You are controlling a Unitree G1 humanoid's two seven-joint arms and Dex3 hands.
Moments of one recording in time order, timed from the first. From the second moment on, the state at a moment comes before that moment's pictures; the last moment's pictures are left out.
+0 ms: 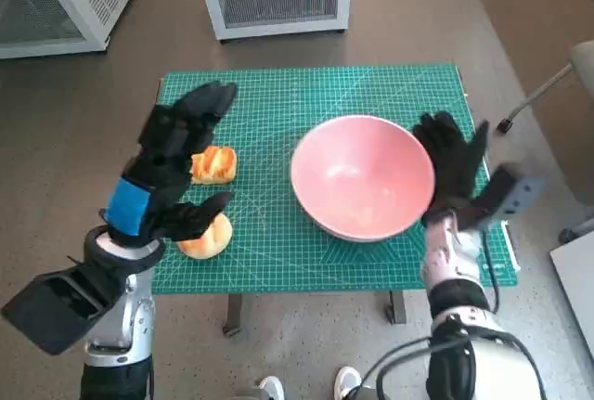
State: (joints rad) left arm -0.27 0.23 0.13 -0.14 -0.24 -0.32 -0.37; right arm -0.91 -0.07 -0.47 1.31 0.29 -0.40 0.19
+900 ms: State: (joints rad) left arm -0.19 0.23 0.15 -0.20 -0.23 -0.32 -0.31; right arm -0.98 -0.03 -0.39 1.32 0.18 -0.36 0.17
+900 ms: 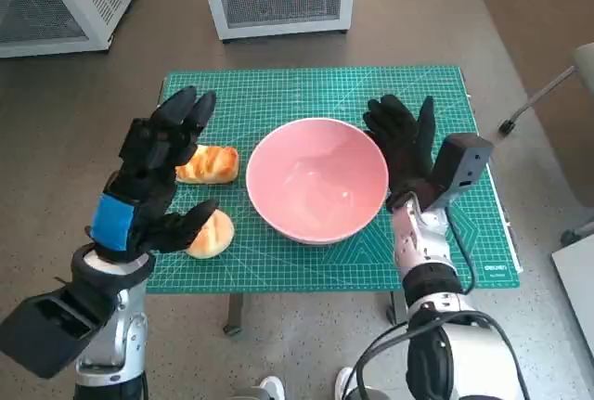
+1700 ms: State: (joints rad) left arm -0.31 0.55 0.24 0.02 0.16 -0.30 -0.25; right arm -0.94 -0.10 -0.36 0.96 0.34 -0.83 0.62
